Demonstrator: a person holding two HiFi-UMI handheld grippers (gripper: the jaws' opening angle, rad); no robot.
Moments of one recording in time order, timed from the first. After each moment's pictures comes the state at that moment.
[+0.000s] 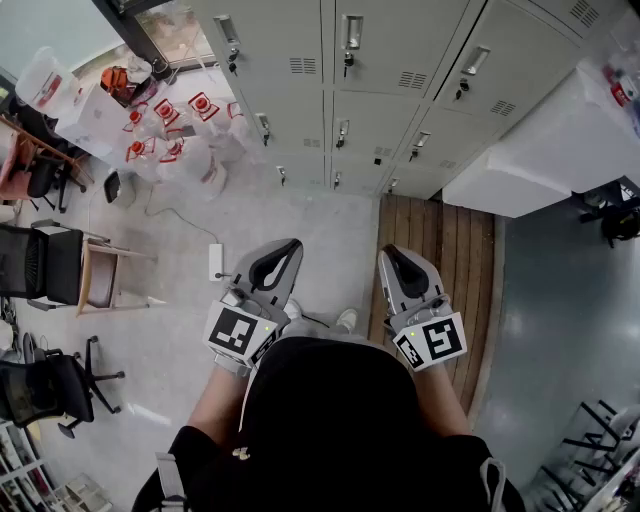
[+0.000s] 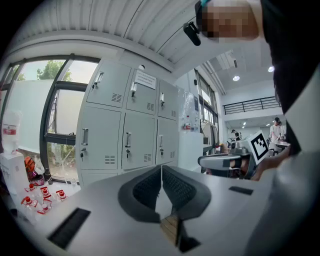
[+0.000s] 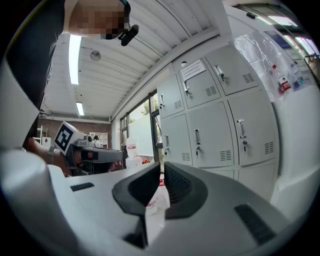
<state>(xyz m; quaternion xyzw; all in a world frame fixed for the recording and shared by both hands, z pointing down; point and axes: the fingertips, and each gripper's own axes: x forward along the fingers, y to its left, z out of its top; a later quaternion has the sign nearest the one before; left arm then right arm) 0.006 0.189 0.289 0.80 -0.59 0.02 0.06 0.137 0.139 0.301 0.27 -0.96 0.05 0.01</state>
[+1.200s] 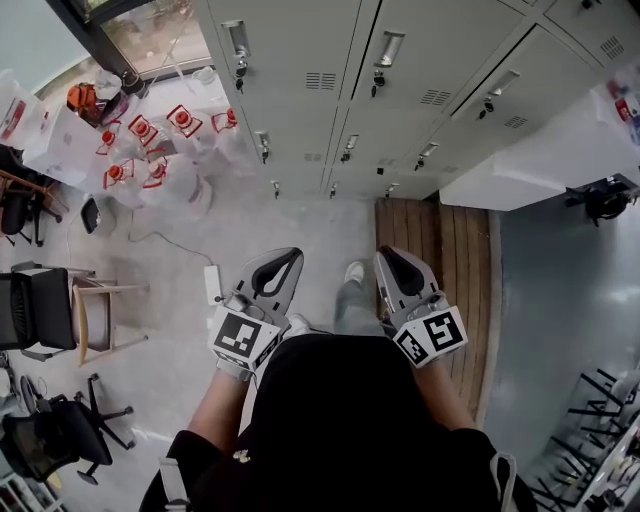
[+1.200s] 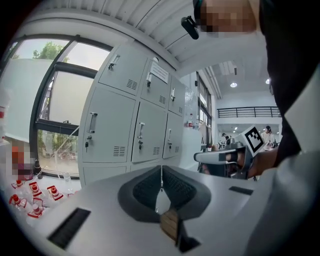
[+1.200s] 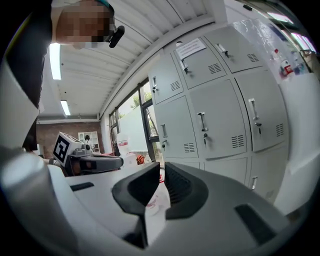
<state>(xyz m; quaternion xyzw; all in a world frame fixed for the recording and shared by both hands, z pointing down) -0.127 0.143 0.344 0.83 -0.54 0.03 0.10 0.003 0.097 0.337 0.32 -0.94 0.11 0.04</state>
